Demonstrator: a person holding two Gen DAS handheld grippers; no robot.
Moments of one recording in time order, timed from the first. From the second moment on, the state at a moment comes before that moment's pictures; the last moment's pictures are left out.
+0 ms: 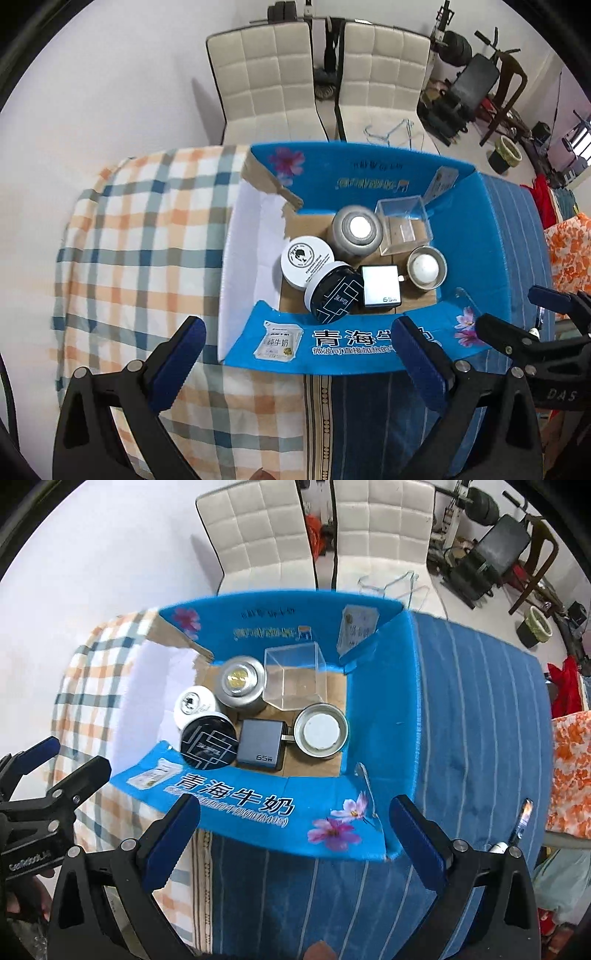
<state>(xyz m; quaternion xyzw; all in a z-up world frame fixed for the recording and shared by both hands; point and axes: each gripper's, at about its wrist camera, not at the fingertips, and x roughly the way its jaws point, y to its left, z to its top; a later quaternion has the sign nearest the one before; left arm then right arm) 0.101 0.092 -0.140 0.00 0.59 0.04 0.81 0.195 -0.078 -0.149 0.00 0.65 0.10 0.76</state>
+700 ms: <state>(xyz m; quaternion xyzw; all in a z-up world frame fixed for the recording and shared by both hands) 0.031 0.048 -0.035 0.00 0.50 0.04 0.86 0.116 -0.116 -0.014 0.03 0.57 0.12 0.82</state>
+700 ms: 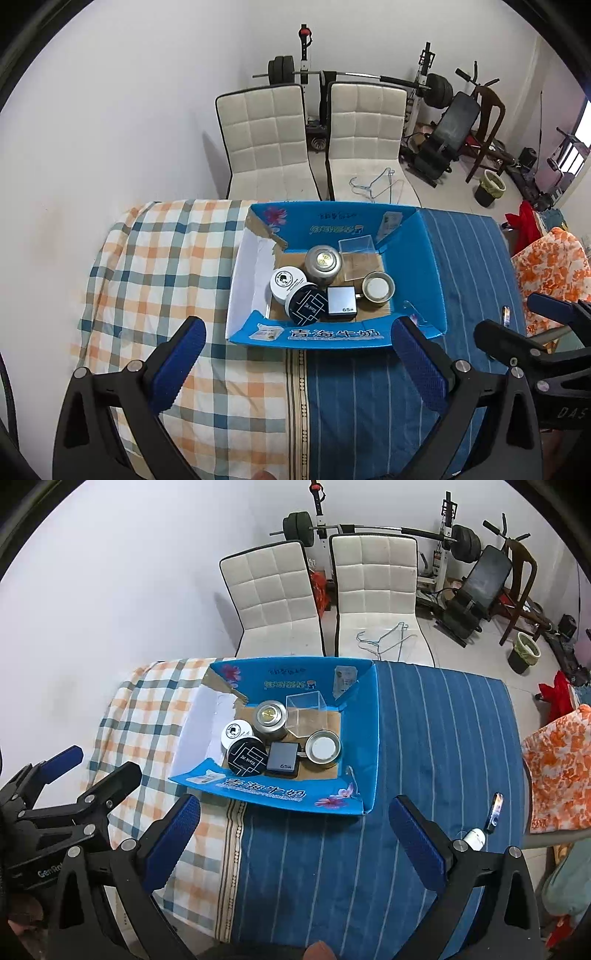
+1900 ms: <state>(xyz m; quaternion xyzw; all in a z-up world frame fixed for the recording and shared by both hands) 0.113 -0.372 -0.294 0.14 0.67 -0.21 0.70 0.103 -0.558 -0.238 0.25 0.65 -0.18 0.69</state>
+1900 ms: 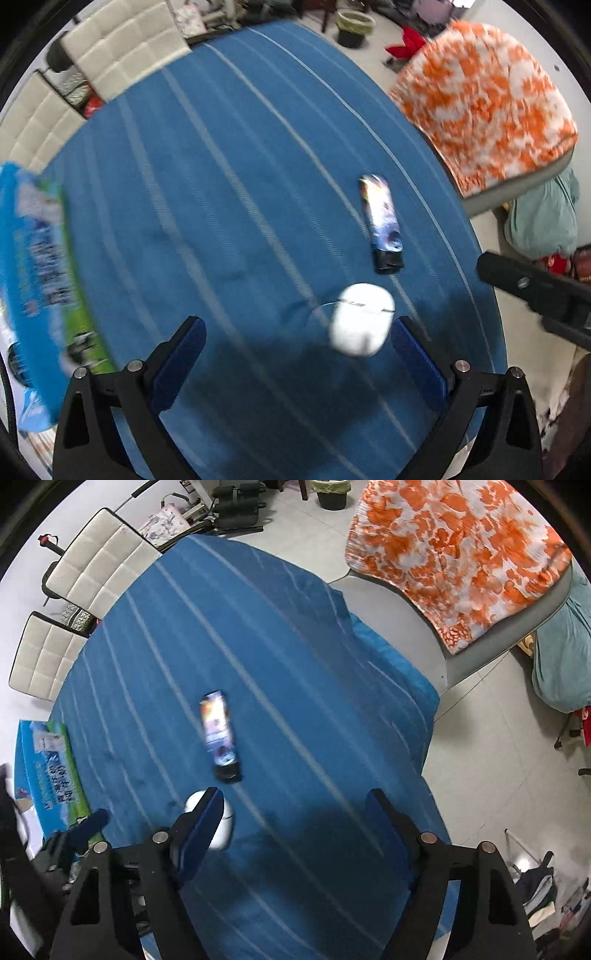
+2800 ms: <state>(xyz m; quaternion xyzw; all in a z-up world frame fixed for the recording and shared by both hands) 0.128 -0.273 -0.317 0.09 0.67 -0.06 0.73 0.186 -0.466 -0.312 0.07 0.70 -0.16 0.69</state>
